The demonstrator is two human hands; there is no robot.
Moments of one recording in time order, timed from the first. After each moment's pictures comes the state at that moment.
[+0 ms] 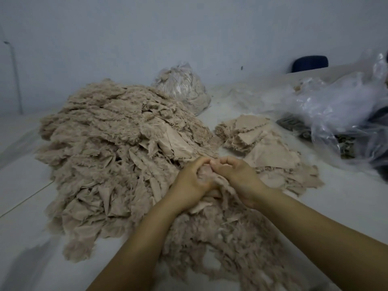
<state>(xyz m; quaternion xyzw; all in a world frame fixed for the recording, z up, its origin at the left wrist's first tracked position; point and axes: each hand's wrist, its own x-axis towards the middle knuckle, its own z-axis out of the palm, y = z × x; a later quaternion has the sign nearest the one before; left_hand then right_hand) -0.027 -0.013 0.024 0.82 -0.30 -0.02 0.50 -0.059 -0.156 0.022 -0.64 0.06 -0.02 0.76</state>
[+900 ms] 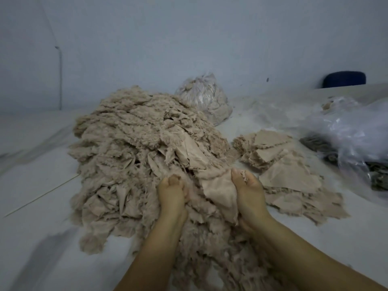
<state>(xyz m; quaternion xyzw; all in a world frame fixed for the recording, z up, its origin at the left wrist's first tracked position) -0.011 -0.002 0.008 0.59 0.14 0.11 0.79 -0.056 -0.135 0.016 -0.59 0.10 -0.14 0.79</state>
